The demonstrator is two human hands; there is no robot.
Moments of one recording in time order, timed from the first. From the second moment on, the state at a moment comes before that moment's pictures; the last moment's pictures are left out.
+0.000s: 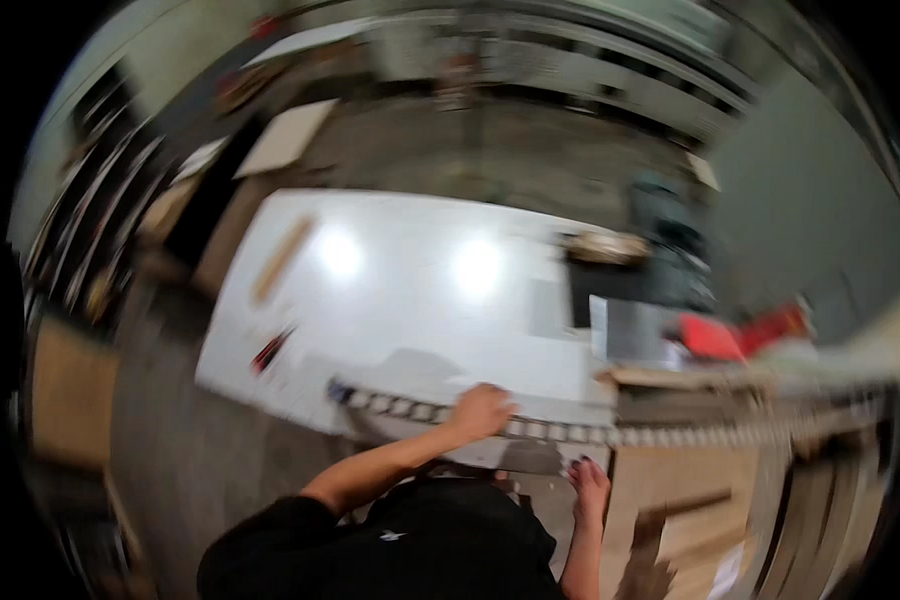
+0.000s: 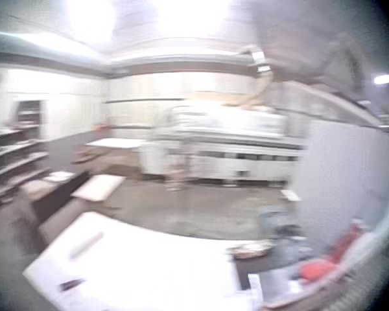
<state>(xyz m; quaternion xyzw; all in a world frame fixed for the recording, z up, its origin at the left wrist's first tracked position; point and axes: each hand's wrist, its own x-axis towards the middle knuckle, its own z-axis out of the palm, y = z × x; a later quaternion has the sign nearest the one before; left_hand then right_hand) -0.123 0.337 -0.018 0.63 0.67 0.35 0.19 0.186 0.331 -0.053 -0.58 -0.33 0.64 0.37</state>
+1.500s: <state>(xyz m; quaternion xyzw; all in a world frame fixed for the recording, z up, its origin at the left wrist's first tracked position) -0.099 0.347 0.002 0.58 0.73 0.26 0.27 0.121 0.329 -0.026 -0.44 -0.38 0.80 0.13</state>
